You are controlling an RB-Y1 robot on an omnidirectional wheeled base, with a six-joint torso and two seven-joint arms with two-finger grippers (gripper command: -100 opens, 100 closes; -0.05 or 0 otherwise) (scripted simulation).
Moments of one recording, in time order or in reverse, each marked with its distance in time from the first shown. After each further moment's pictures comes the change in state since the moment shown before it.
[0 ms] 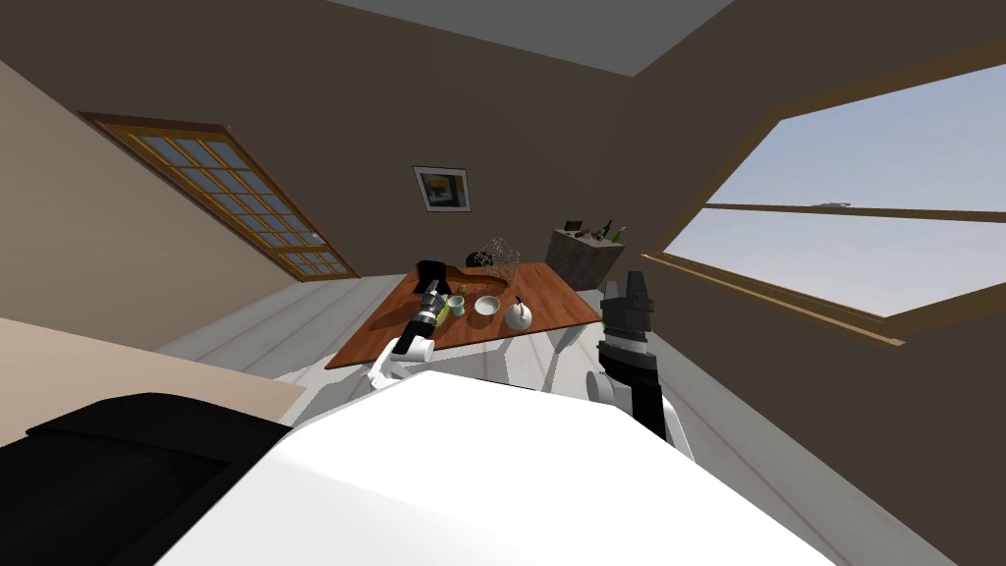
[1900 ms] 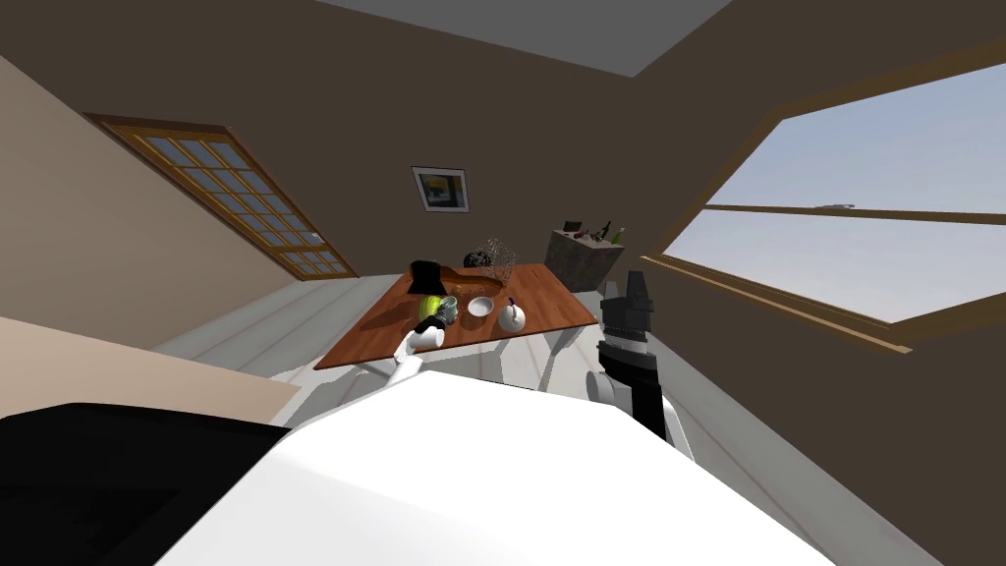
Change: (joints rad) left arm -0.240 -0.004 0.037 0.403 0.153 0.458 0.162; right arm 0.000 0.000 0.000 0.000 0.000 0.000 0.000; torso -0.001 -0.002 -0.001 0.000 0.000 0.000
